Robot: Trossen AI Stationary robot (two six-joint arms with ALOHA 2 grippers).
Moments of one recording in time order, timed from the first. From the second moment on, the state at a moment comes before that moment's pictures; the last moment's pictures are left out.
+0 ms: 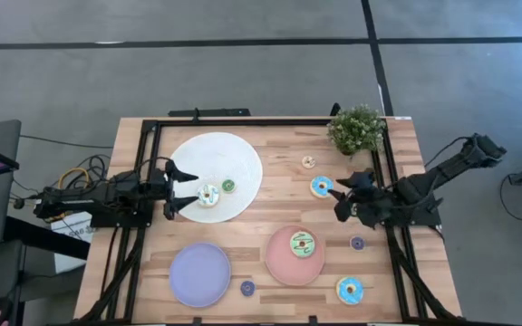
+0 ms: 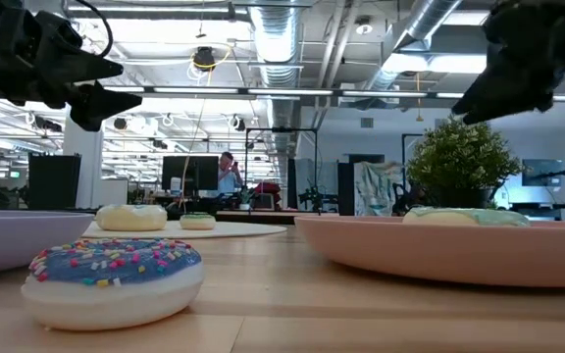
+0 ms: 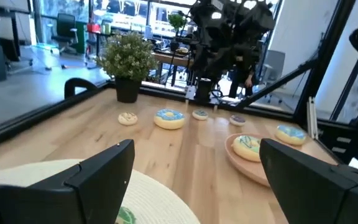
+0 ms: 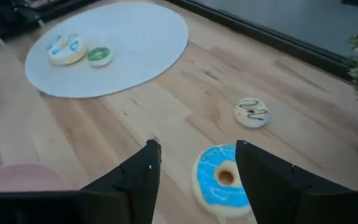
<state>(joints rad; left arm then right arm) 0.06 0.01 0.01 0.04 -0.06 -0.17 0.46 0.86 0.55 -0.63 0.84 0.88</state>
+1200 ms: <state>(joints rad) 0.06 0.04 0.01 0.08 -0.36 -0.36 0.28 0.87 0.37 -0.16 0.68 0.52</state>
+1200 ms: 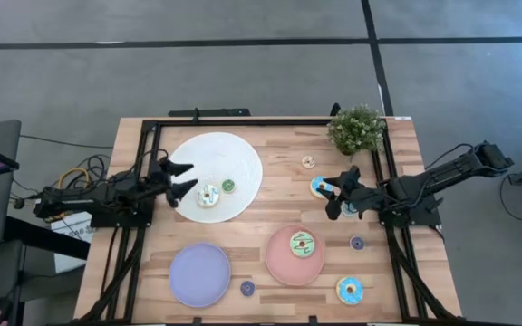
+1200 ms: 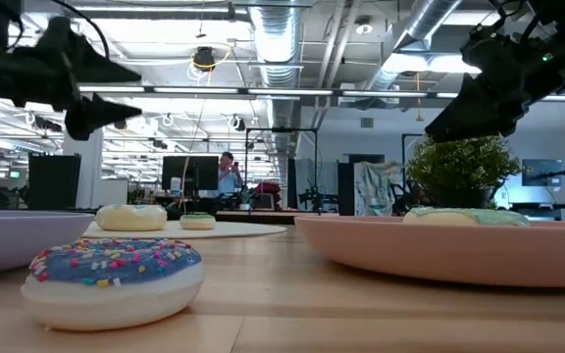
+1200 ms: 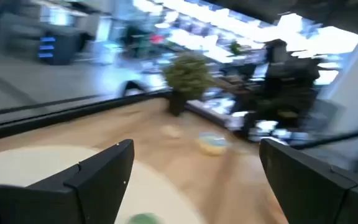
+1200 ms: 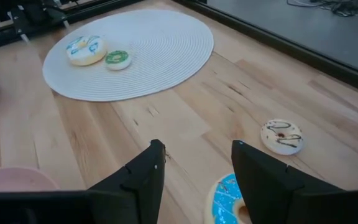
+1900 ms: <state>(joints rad) 0.07 1.15 0.66 -0.23 -0.31 -0.29 0.24 0.87 0.37 -0.18 0.71 0.51</state>
